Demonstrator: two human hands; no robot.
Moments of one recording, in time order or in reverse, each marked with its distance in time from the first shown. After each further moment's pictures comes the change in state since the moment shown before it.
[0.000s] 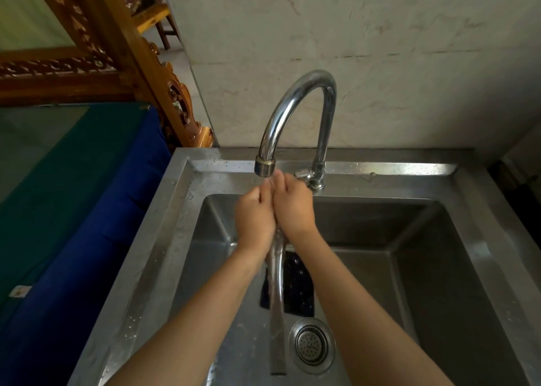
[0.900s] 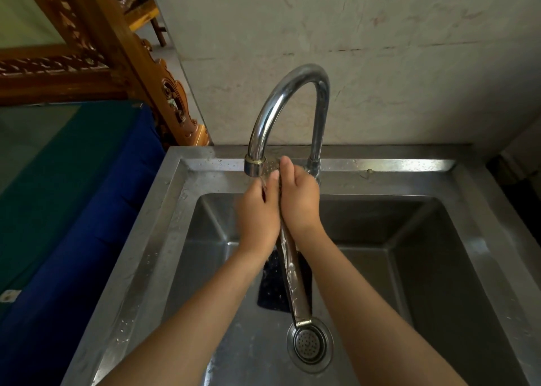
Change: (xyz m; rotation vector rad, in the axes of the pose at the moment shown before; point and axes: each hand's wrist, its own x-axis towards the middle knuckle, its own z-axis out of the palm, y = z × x) left_hand 0.006 -0.003 0.013 0.058 0.013 0.160; right_hand 0.004 -0.001 -0.014 0.136 0.094 0.006
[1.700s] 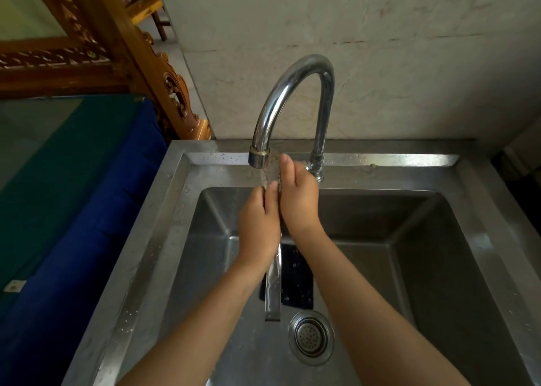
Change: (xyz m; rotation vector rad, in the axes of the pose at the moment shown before) left_hand -0.022 -0.001 -0.011 -0.023 -0.072 -0.086; right_hand -0.009 0.005 0.006 0.072 0.006 -0.024
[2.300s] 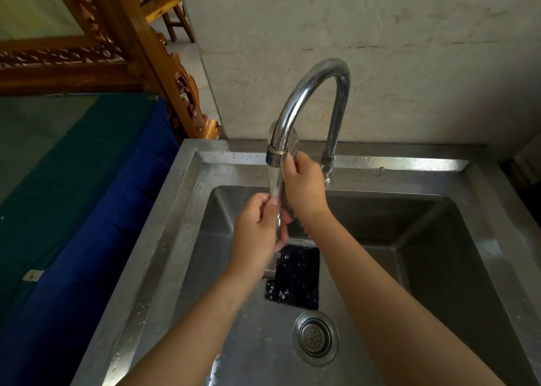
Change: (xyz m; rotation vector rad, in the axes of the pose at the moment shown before) left_hand -0.020 0.007 -0.035 -0.183 -0.179 -0.076; right_hand 0.014 -0.011 0.006 -0.130 -0.087 -0.012
